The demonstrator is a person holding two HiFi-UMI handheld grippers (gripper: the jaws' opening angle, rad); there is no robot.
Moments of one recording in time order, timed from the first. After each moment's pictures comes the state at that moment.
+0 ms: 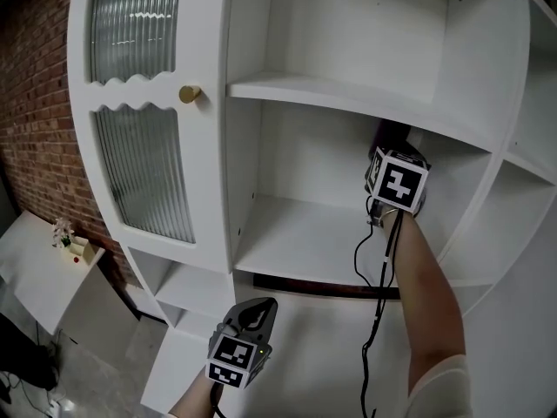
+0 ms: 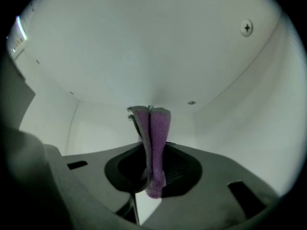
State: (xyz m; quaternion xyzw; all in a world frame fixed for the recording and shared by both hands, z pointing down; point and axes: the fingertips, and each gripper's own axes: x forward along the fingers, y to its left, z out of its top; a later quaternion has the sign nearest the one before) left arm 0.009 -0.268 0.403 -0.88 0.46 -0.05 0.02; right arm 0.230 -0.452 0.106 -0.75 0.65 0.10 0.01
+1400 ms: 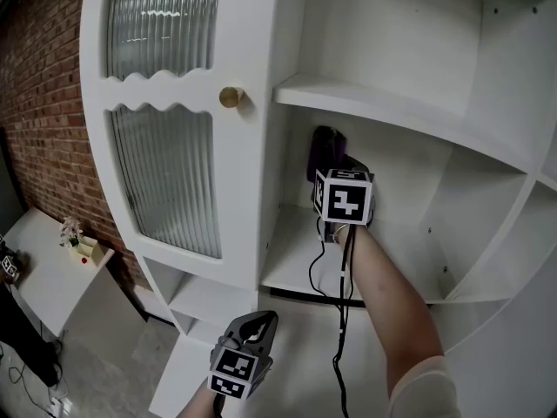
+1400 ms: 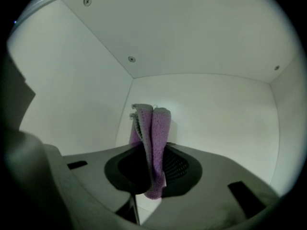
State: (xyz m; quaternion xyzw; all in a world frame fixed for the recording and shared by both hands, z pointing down) left arm -0.044 -0.285 0.429 -0.87 0.48 -0.06 -0.01; right arm 0.038 -0.517 0.174 -0.63 0.77 0.08 -0.05
